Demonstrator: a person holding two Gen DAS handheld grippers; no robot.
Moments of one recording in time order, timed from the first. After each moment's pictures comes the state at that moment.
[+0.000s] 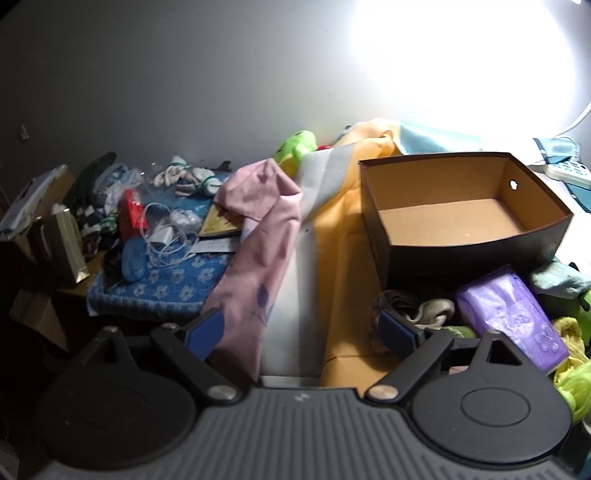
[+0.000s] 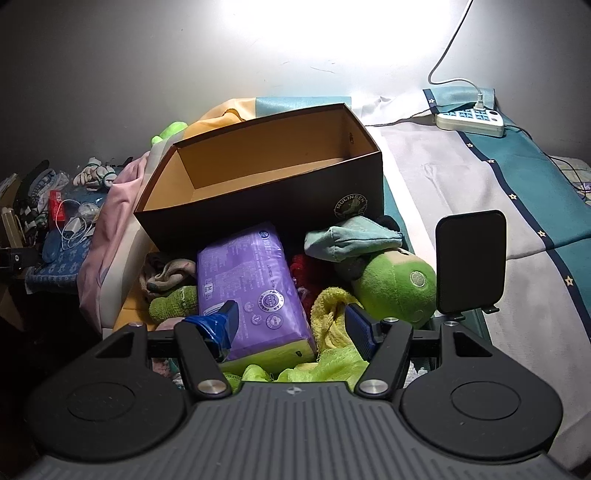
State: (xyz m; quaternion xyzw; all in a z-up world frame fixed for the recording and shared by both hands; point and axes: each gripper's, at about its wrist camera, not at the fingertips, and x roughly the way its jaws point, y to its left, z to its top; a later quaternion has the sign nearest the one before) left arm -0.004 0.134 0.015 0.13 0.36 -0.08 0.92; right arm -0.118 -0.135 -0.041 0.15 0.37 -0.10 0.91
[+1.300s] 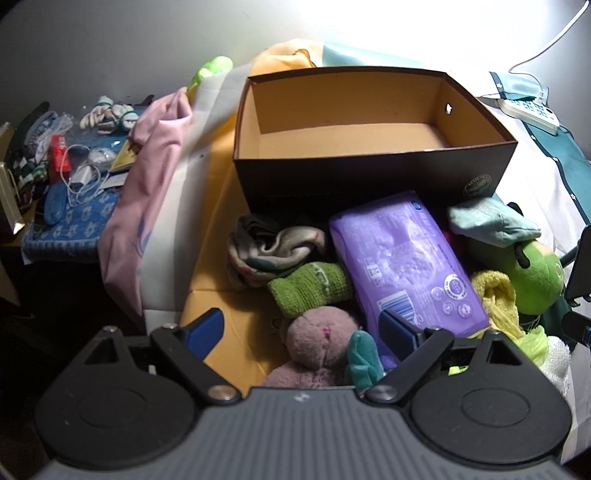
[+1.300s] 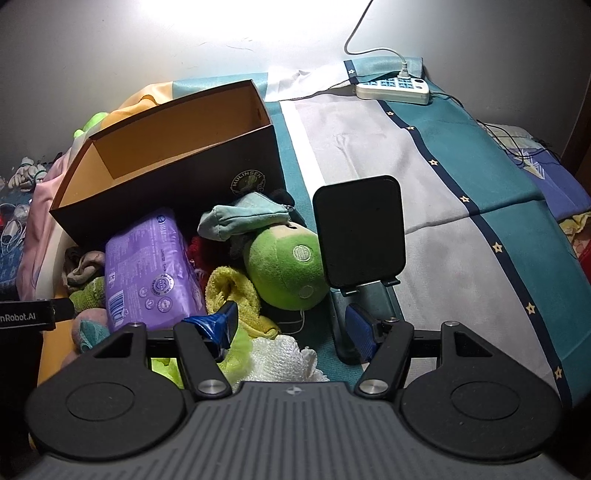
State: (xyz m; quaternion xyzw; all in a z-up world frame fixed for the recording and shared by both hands) left arm -0.019 0.018 -0.044 0.12 0.47 -0.11 0.87; right arm -0.130 -0.185 -0.056 0.15 0.42 -0.18 0.88
